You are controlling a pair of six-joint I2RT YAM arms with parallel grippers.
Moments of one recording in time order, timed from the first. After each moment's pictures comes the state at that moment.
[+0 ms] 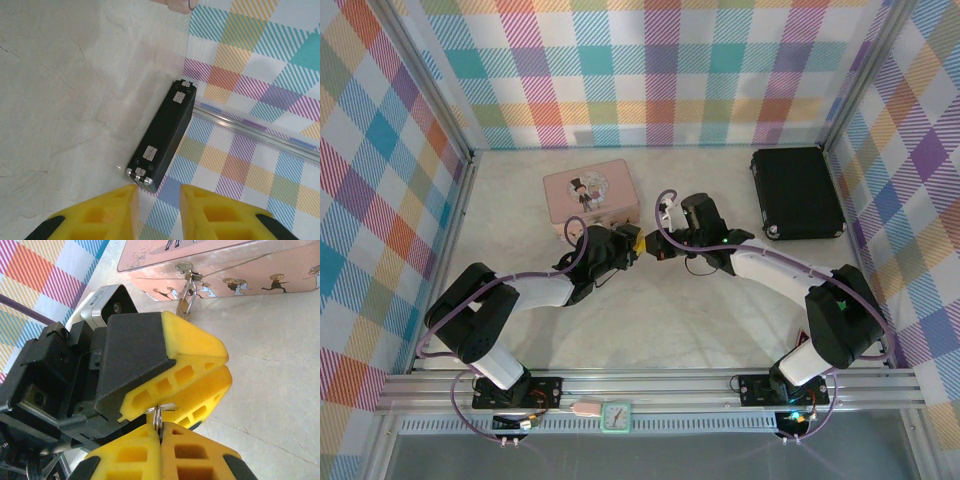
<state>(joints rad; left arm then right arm) -0.66 1.60 0.68 0.60 0.04 -1.82 0.63 1.53 0.98 -0.09 -0.46 0.46</state>
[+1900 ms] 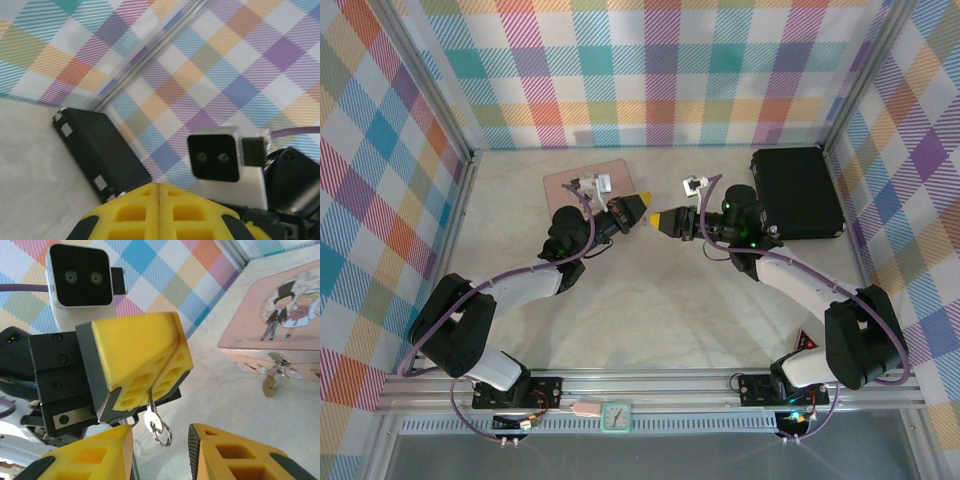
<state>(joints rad) -0.57 1.50 0.77 0.92 0.36 -0.87 0.48 1.39 0.84 0.42 -0.82 0.70</state>
